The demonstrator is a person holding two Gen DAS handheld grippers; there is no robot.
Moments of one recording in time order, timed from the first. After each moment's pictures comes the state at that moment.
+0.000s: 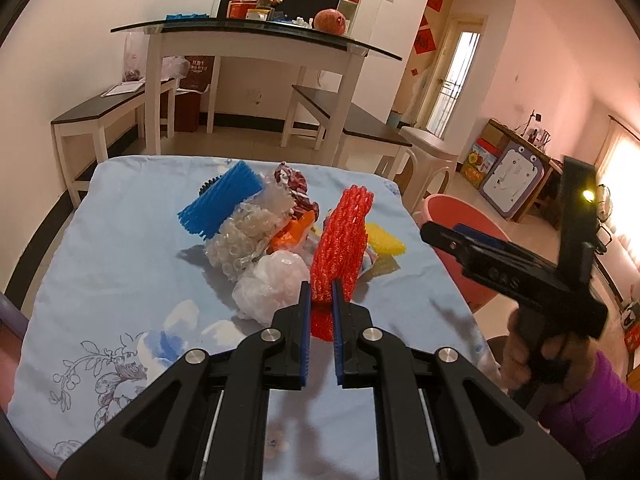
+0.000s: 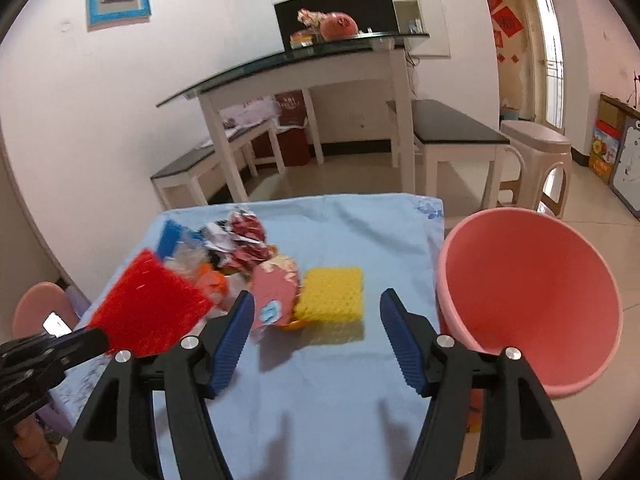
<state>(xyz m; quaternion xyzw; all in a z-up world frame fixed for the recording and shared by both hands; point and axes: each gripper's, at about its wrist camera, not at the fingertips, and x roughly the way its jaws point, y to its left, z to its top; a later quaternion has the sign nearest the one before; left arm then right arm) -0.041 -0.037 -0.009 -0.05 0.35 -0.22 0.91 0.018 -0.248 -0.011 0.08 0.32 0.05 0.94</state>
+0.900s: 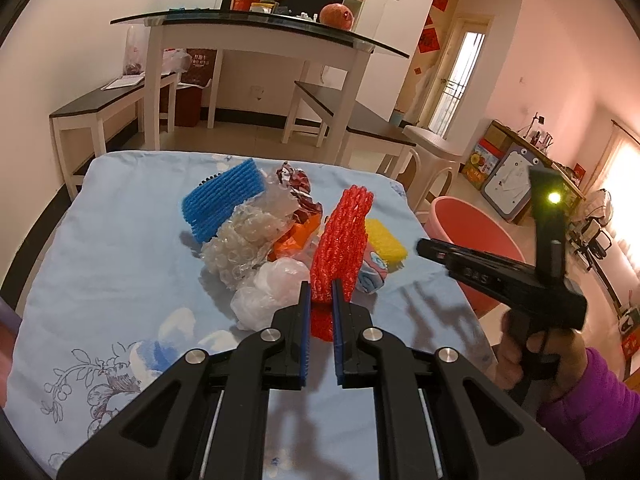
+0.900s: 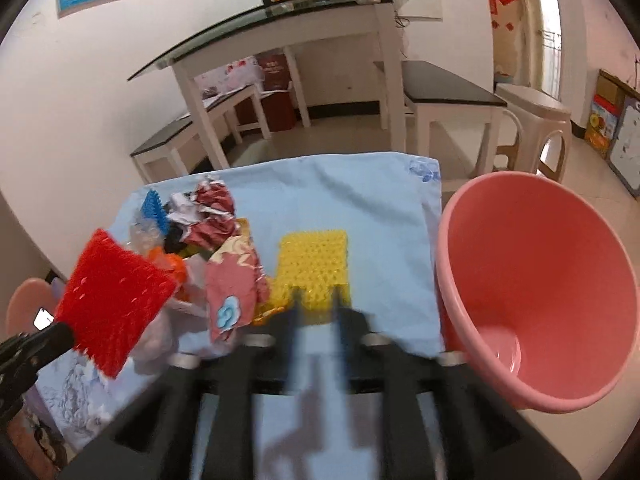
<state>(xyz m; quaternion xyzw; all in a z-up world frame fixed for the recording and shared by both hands) -0.028 -0.038 -0.014 -0.05 0.36 -0.22 0.91 0.054 -0.258 -0.040 0.09 0.39 0.03 0.92</state>
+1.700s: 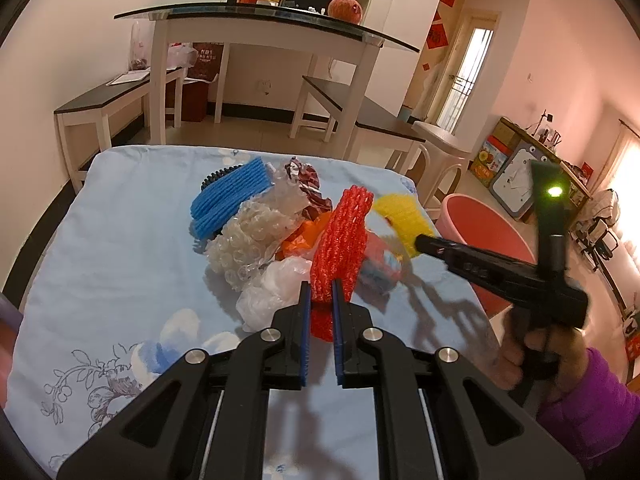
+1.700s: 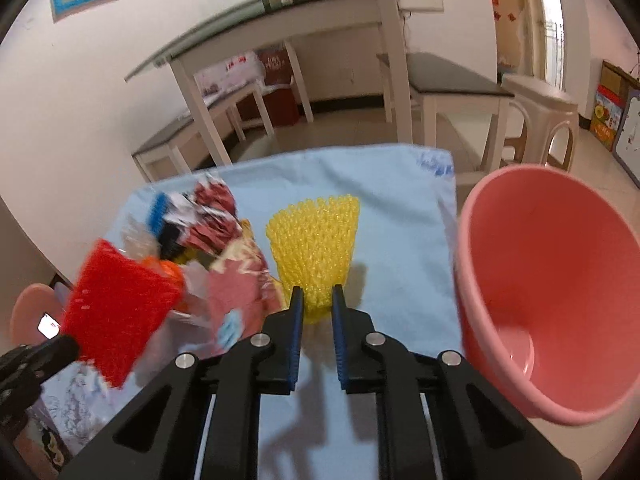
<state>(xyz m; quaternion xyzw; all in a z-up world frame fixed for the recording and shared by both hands) -0.017 -0.041 -0.018 -0.05 0.37 -0.20 0.91 0.060 -0.257 -0.042 0.10 0.38 0.04 0.92</state>
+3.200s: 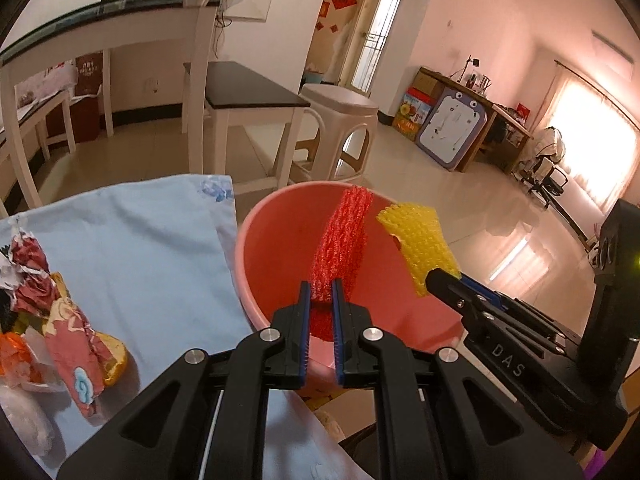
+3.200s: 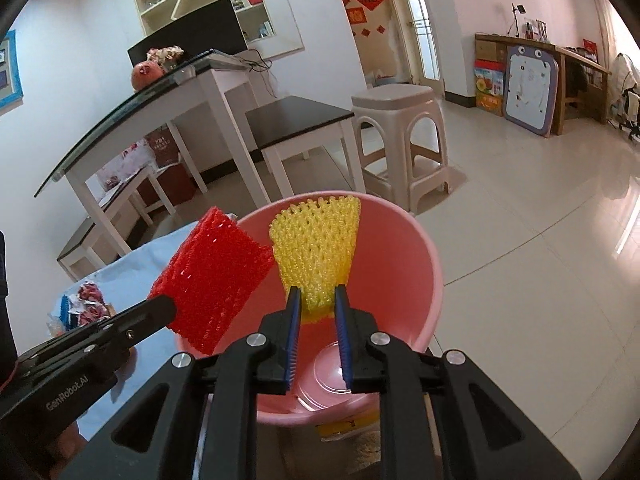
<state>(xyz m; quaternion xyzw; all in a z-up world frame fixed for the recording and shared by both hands) 0.037 -0.283 -0.031 0.01 0.38 -0.35 0.86 -0.023 -0.440 -0.034 0.19 0.32 -0.15 0.92</state>
